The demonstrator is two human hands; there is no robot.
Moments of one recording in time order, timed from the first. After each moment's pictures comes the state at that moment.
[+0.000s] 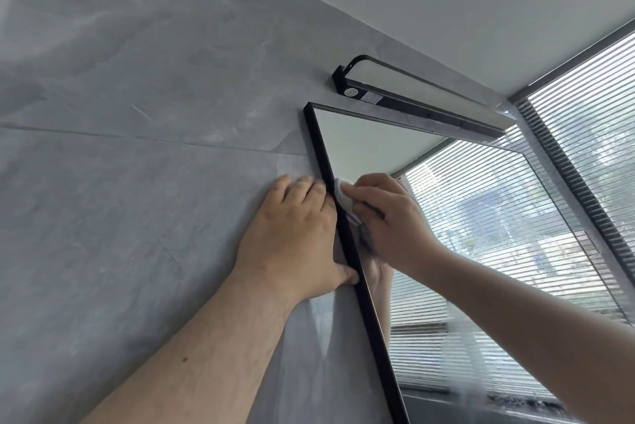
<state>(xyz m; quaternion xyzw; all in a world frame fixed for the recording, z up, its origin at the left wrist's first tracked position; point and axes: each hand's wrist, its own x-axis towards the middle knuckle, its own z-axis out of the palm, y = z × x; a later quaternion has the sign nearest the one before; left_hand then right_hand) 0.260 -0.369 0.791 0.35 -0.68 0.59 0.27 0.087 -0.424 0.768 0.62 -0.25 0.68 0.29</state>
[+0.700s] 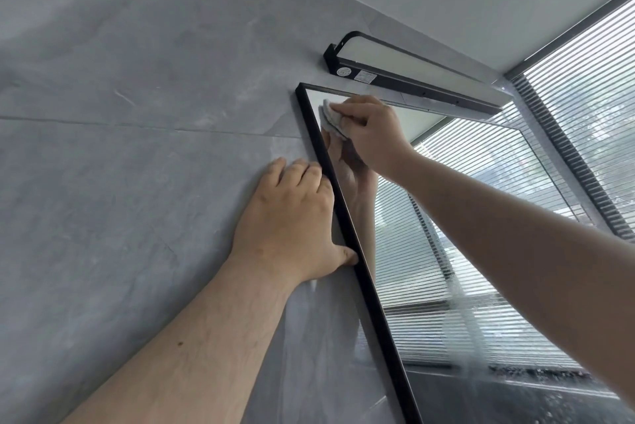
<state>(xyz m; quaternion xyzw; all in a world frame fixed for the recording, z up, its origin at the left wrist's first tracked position) 0.260 -0.373 0.793 0.35 -0.67 0.60 0.26 0.082 -0.426 0.868 0.59 -0.24 0.75 0.20</state>
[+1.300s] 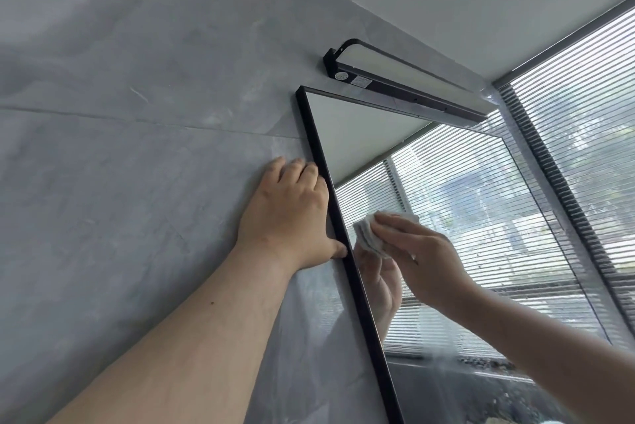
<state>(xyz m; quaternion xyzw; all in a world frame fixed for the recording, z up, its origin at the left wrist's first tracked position) 0.258 -0.362 0.793 0.37 -0.68 0.58 0.24 0.054 -0.420 0.682 0.62 -0.31 0.65 0.31</state>
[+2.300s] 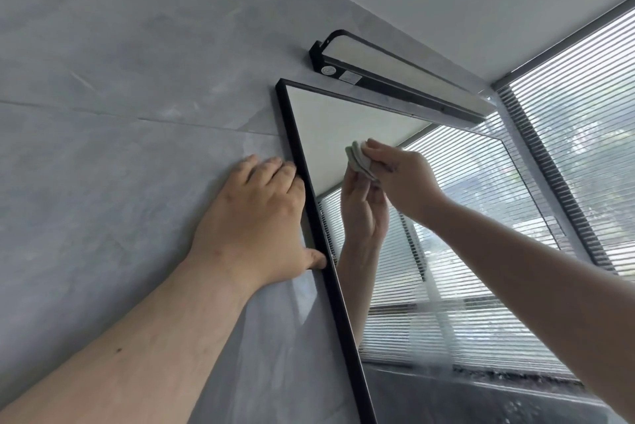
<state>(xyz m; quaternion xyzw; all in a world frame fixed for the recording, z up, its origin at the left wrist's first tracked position) 0.257 -0.367 0.792 0.38 -0.67 0.58 0.25 0.016 -0.440 0.803 0.59 -0.34 0.72 0.15</state>
